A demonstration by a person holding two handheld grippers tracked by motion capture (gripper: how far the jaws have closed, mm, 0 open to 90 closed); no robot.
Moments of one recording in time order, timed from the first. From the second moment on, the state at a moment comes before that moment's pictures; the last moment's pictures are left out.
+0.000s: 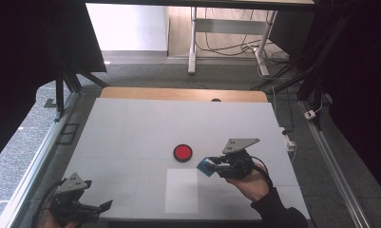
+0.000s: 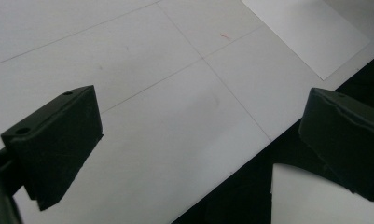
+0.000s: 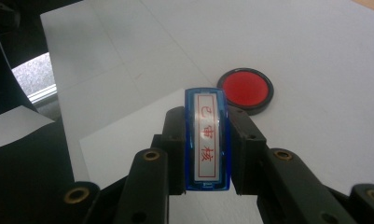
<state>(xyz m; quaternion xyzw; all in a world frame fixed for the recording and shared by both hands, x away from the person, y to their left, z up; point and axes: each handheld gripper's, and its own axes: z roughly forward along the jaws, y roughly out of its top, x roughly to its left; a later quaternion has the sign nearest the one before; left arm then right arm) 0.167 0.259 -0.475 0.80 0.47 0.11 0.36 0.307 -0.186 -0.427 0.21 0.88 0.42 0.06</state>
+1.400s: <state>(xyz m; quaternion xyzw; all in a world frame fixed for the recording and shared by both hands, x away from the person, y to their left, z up) 0.185 0.243 -0.467 0.83 0.39 0.08 0.40 0.293 -0.154 -0.418 0.16 0.88 0.45 0.03</state>
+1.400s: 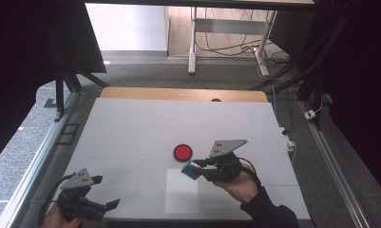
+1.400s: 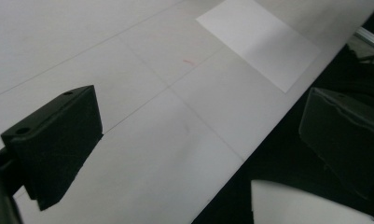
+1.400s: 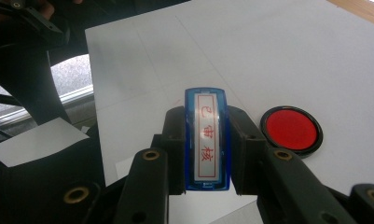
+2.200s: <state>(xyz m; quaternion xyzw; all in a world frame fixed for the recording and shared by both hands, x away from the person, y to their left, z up) 0.240 0.197 -0.463 0.85 0.30 0.05 0.44 0.292 -0.155 -0.411 0.14 0.87 0.47 0.03</state>
